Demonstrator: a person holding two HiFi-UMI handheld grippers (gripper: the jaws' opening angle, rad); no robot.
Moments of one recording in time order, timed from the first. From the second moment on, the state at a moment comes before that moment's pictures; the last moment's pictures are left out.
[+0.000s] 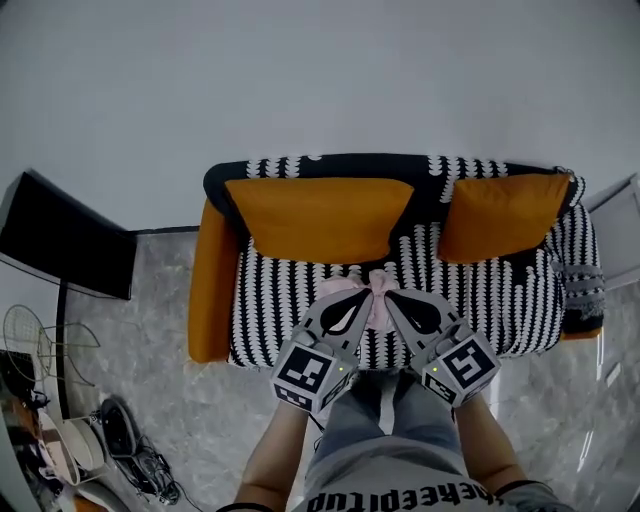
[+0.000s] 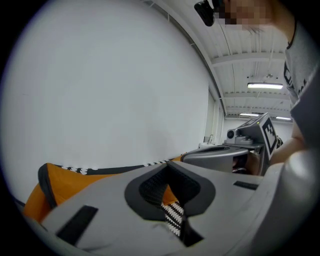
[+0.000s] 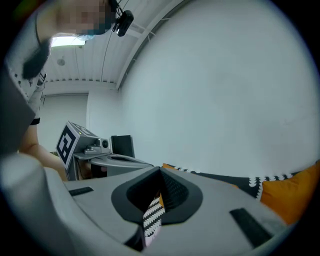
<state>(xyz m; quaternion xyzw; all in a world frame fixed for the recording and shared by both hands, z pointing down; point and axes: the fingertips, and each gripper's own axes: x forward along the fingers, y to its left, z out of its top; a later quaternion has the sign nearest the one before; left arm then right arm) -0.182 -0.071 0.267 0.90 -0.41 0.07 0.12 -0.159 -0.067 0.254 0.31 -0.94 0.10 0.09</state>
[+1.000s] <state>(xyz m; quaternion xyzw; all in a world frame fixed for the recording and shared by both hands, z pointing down) -0.186 -0.056 0.229 0.91 -0.41 0.05 0.08 -0.162 -0.056 0.219 0.32 -0.94 0.06 0.06</state>
